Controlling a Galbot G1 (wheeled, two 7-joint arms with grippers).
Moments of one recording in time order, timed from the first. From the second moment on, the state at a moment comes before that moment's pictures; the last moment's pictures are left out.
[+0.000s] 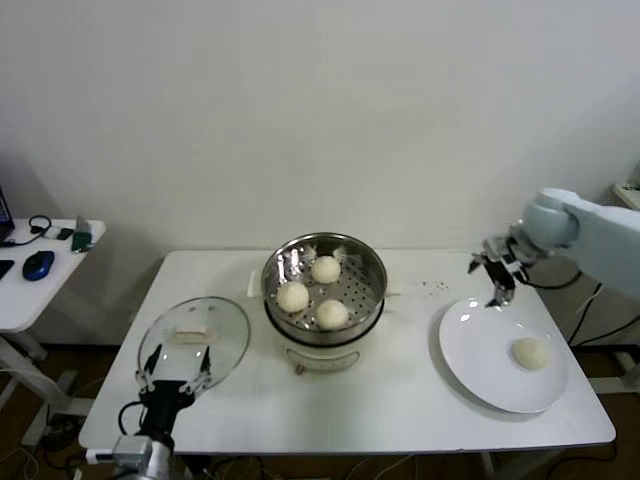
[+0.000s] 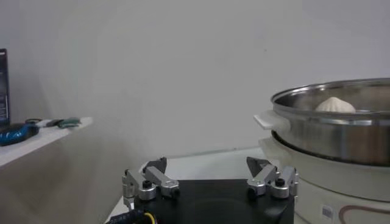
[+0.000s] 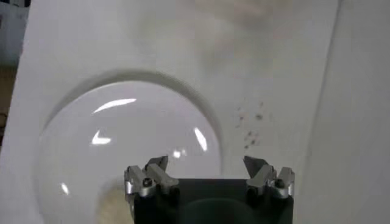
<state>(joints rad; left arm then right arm) 1.68 -1.37 -0.61 -2.09 -0.08 0.08 -0.09 0.49 0.59 -1.34 1.27 0.13 -0.12 -1.02</state>
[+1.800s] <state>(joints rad) 1.67 -1.39 -0.60 -2.08 -0.05 0.10 -0.10 -0.03 0.63 -0.84 0.91 -0.14 -0.04 -1.12</state>
